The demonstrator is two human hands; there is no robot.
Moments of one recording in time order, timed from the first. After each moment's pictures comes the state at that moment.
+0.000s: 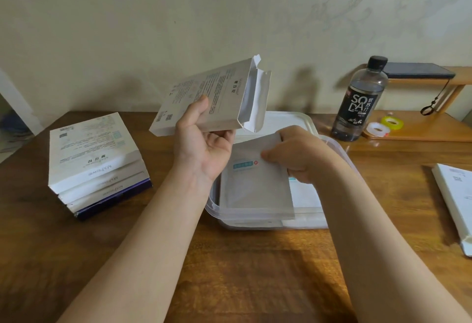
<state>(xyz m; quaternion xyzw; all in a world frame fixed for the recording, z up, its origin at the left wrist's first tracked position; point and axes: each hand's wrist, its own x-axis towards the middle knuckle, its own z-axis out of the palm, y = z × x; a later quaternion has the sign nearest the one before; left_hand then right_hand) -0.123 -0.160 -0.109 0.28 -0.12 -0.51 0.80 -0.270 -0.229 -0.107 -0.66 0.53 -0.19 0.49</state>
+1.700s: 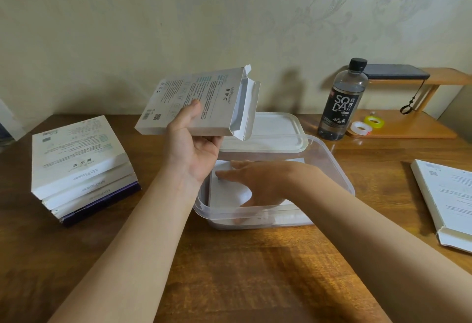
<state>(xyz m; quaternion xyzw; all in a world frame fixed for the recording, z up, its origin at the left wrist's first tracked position) -0.123 -0.161 -0.111 0.27 -0.13 -0.50 0.81 -0.265 -0.206 -0.117 -0.94 0.26 0.19 0.09</state>
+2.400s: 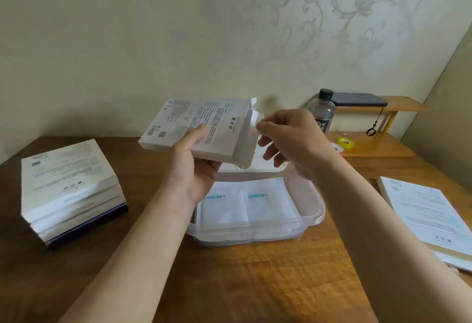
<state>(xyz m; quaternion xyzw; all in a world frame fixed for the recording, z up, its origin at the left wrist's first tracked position) -0.149 -0.149 -0.091 0.29 -0.18 -0.54 0.77 -0.313 -0.207 -0.038 -0.69 0.45 -0.38 0.42</state>
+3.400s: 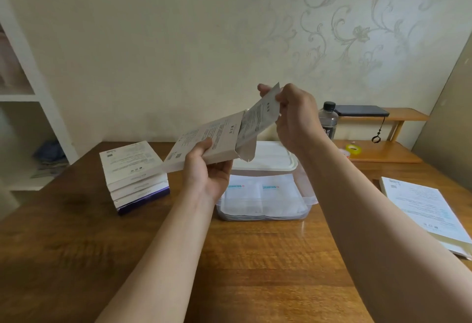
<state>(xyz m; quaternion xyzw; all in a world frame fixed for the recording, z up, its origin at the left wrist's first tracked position) -0.169 -0.075 -0.078 0.24 -0.04 -0.51 0.82 -0.298 -0.166 0.007 -0.53 0.25 -0.54 0.61</state>
